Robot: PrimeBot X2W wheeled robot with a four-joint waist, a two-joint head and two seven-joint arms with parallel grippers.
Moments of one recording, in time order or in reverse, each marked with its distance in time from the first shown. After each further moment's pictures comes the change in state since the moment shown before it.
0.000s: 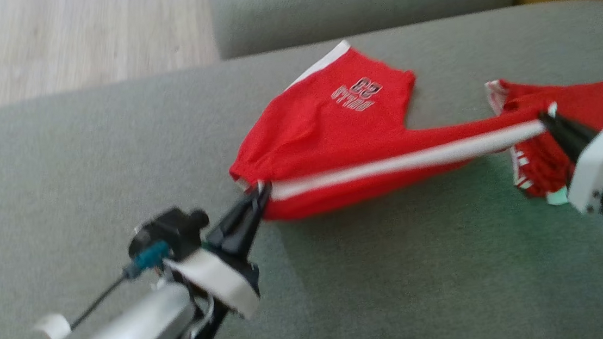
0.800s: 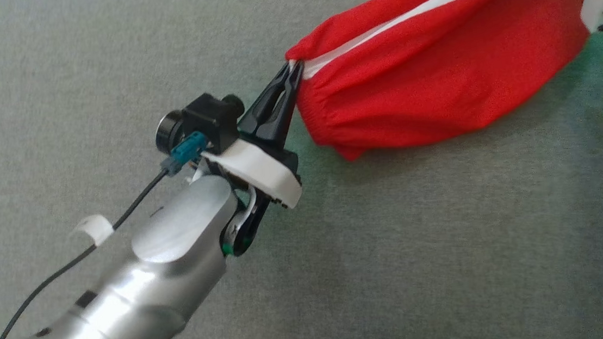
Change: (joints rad) left arm -0.294 -0.246 0.070 0.245 0.043 0.006 -0.013; right arm -0.644 0.095 0.039 0.445 -0.319 0.000 -0.126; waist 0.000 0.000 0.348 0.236
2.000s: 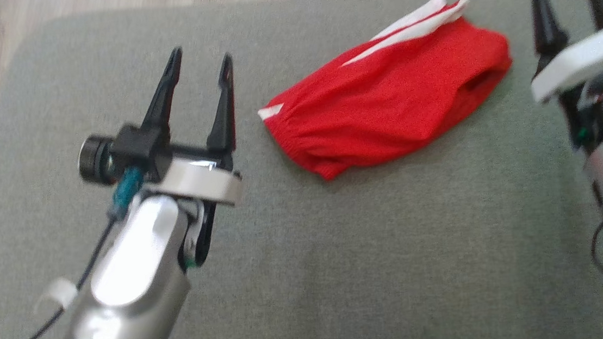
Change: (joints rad) left arm 0.208 -0.012 0.438 -0.074 0.376 0.070 -0.012; right arm 0.151 0.149 -0.081 0.158 0.097 0.000 -0.510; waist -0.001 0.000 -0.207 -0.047
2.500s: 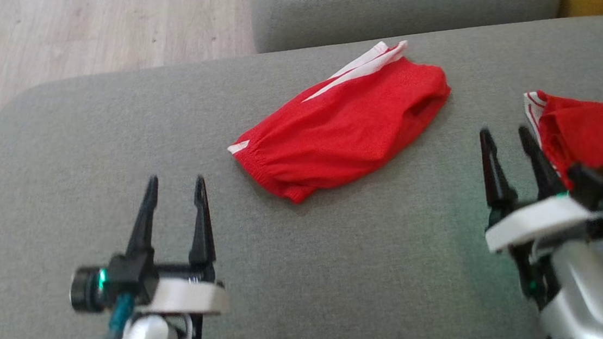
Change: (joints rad) left arm 0.432 -0.002 0.209 -0.175 0.168 0.016 -0.003; right arm 0.537 0.183 -0.122 -0.360 -0.045 0.000 -0.020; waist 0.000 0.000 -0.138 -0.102
